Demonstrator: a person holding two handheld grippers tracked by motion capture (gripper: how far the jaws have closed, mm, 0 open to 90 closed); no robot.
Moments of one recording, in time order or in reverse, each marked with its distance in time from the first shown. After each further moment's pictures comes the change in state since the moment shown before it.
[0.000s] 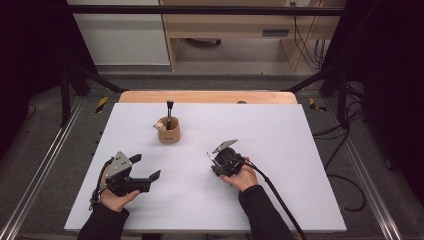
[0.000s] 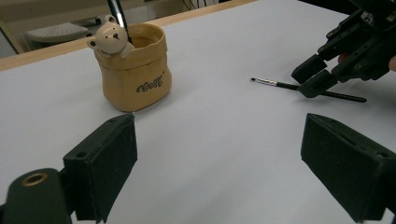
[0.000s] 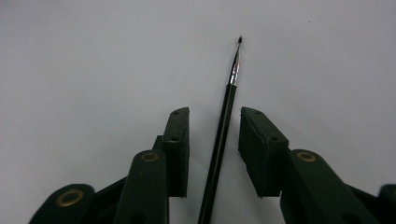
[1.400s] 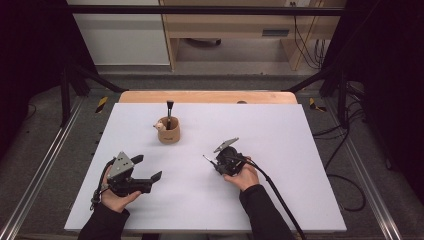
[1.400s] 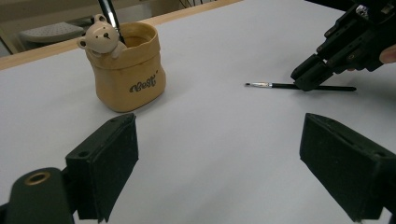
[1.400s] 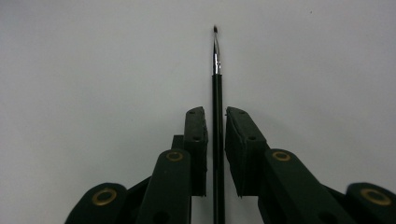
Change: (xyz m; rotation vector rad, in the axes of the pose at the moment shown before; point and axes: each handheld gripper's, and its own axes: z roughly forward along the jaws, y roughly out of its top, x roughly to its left) left arm -0.003 0.001 0.002 0.007 -0.013 0.010; right arm -0.004 0.001 -0.004 0.033 0.032 0.025
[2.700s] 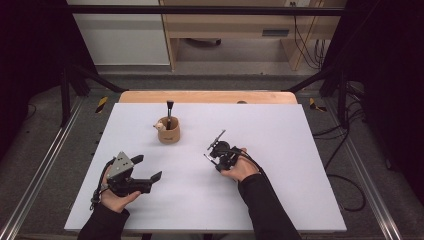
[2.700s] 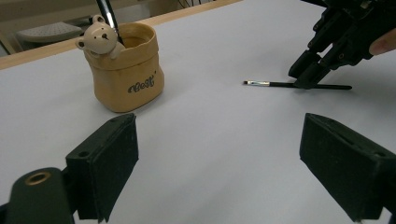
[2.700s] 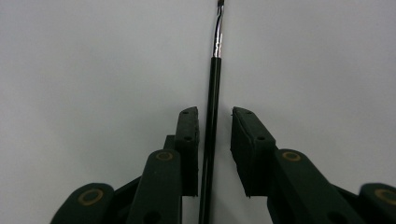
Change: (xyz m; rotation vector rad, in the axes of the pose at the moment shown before) left arm 0.000 0.001 -0.001 0.001 -0.007 0.002; right arm -0.001 0.028 0.003 0.244 -0.039 -0.108
